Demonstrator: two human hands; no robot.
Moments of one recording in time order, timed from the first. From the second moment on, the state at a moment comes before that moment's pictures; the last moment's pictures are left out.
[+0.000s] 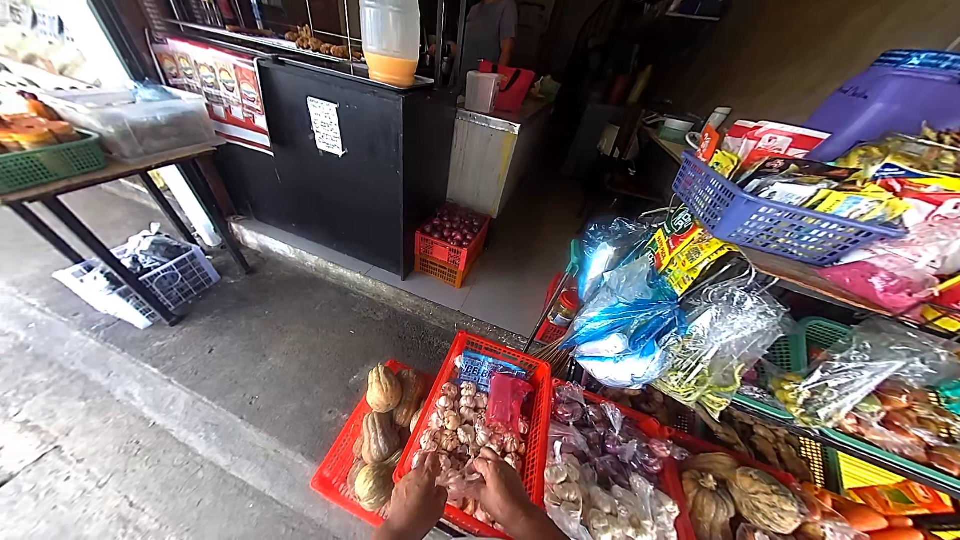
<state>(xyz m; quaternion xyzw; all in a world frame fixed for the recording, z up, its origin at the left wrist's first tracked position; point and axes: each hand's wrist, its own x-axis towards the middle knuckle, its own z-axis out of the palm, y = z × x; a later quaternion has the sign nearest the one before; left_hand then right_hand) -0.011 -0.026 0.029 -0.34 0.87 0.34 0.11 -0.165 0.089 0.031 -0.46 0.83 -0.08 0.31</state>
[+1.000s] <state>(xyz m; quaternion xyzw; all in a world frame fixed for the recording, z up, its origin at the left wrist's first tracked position) -0.003 -0.022 0.018 -0.19 0.90 0.39 0.00 -0.155 0.093 0.026 -0.50 0.80 -0.16 0.29</state>
